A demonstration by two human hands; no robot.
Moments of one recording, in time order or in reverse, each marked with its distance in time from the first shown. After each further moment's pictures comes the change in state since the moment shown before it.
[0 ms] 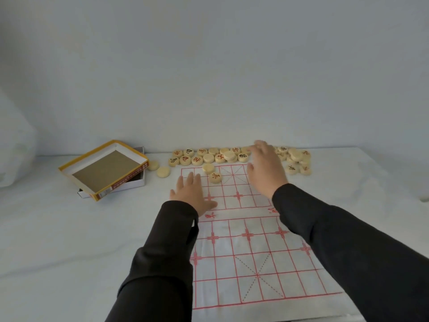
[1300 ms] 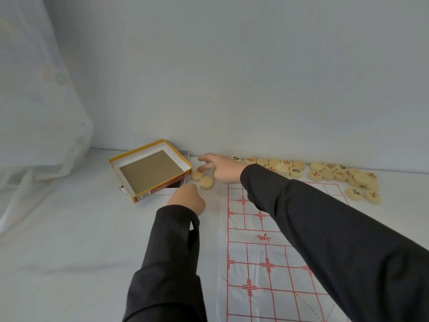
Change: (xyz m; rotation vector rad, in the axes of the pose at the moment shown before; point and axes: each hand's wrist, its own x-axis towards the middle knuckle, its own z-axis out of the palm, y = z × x) left_hand -0.001 -0.091 -0.049 -0.226 -0.016 -0.288; right_hand 0.095 -0.164 0.066 0.472 -0.860 -0.124
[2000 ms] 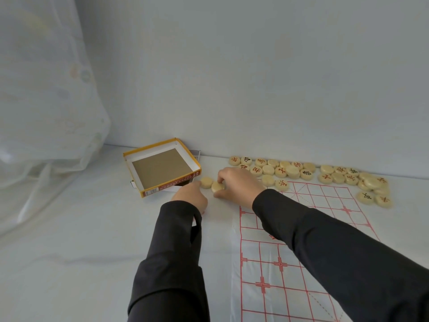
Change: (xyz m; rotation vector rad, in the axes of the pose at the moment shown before) left_hand 0.001 -0.024 -0.008 -0.141 -0.073 -0.017; right_hand -0.019 0.007 0.038 -0.549 0.320 -0.090
